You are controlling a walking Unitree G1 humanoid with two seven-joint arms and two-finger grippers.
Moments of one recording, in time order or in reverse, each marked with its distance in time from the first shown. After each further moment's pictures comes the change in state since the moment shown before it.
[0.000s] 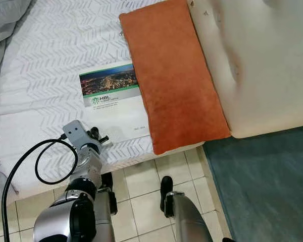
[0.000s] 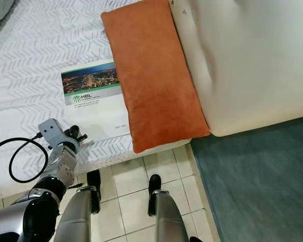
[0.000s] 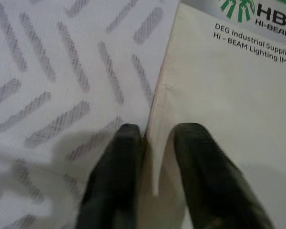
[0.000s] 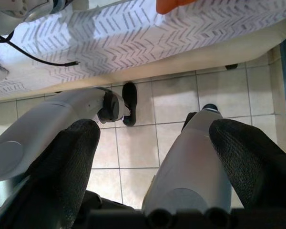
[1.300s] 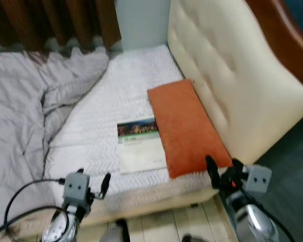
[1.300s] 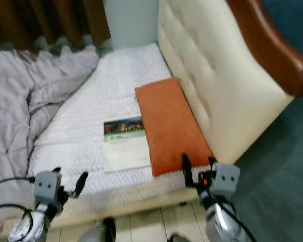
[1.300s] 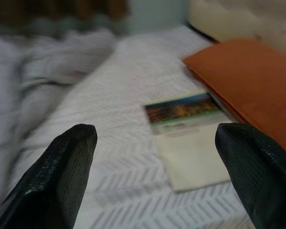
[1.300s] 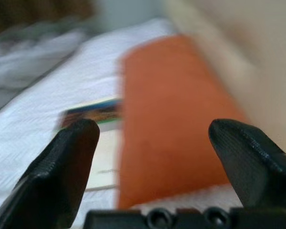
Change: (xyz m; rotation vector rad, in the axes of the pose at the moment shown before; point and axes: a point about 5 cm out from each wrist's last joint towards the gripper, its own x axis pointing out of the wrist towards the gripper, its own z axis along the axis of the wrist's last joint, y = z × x) left arm -0.120 0.024 -0.028 0.520 -0.097 -0.436; right arm 0.157 -0.122 0.036 0.047 -0.410 -0.325
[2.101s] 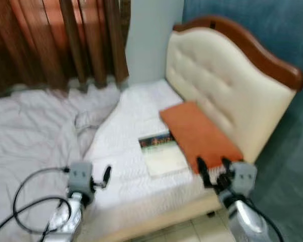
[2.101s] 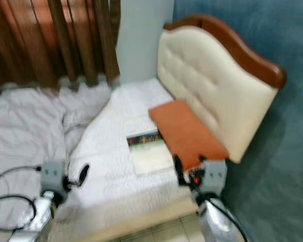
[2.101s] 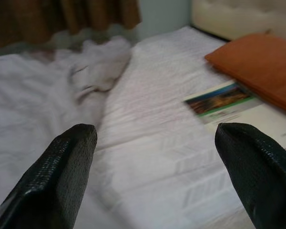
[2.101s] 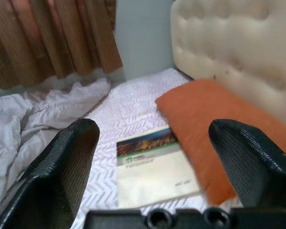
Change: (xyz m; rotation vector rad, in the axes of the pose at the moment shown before) left arm 0.006 0.016 -0.023 -0.027 0.159 0.104; right arm 0.013 0.009 -0.006 -0.034 -0.031 0.079
